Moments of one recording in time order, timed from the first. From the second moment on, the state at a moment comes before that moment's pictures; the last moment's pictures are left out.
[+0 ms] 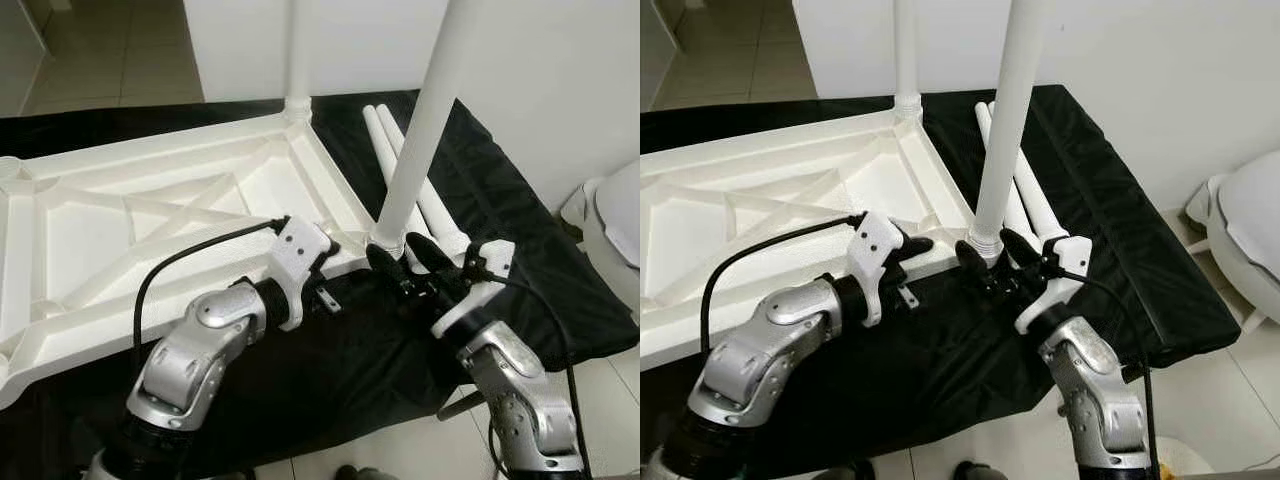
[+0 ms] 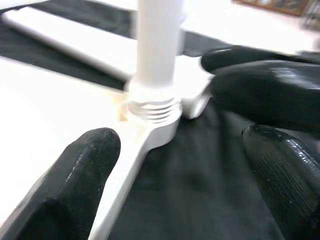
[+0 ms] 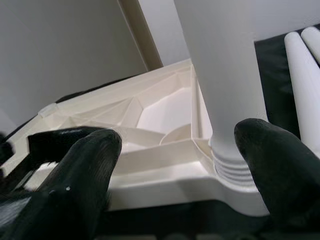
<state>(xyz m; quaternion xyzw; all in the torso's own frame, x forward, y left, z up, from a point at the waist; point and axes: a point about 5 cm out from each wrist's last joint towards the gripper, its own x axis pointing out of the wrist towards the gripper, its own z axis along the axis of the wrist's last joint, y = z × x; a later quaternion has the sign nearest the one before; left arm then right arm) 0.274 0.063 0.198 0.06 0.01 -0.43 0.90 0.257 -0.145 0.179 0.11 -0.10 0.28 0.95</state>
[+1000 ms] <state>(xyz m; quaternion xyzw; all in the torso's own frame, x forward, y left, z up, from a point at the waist) 0.303 0.036 0.171 0.12 0.07 -0.42 0.90 0.242 -0.173 0.182 0.10 -0.11 0.21 0.97</state>
